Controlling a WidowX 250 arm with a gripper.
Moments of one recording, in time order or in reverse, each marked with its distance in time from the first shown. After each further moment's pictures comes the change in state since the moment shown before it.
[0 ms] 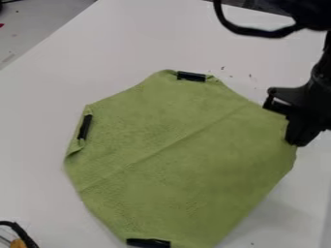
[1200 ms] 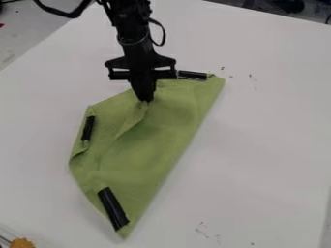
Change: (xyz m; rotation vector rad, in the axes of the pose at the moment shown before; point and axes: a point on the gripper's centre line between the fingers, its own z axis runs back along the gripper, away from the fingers) arm 0.005 0.231 -0.049 -0.090 0.042 0.301
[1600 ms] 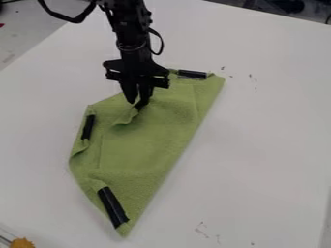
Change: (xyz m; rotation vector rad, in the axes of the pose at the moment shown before) arm 0.008 0.021 -0.007 0.097 0.001 -0.132
